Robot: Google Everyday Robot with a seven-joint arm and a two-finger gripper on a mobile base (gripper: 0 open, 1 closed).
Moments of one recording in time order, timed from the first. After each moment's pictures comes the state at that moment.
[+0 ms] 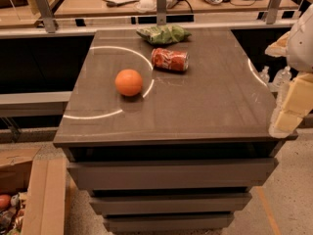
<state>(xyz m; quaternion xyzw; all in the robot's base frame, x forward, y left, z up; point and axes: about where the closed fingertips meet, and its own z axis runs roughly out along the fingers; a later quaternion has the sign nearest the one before) 0.438 -0.217 0.976 -0.60 0.78 -0.03 0.16</state>
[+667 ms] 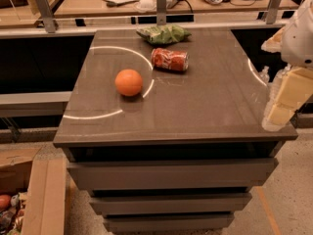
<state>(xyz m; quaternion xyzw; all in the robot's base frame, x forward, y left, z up) 0.450 -0.211 0.979 -0.60 0.78 -0.03 0.17</state>
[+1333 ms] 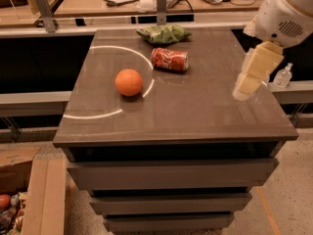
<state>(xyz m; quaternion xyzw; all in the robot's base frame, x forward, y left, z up) 0.512 -0.185 0.986 -0.57 0.79 -0.01 0.20</state>
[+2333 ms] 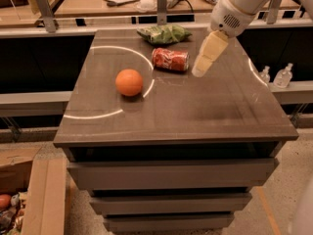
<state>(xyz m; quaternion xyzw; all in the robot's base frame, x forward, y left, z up) 0.630 -0.135 0.947 -0.56 0.80 0.06 0.22</state>
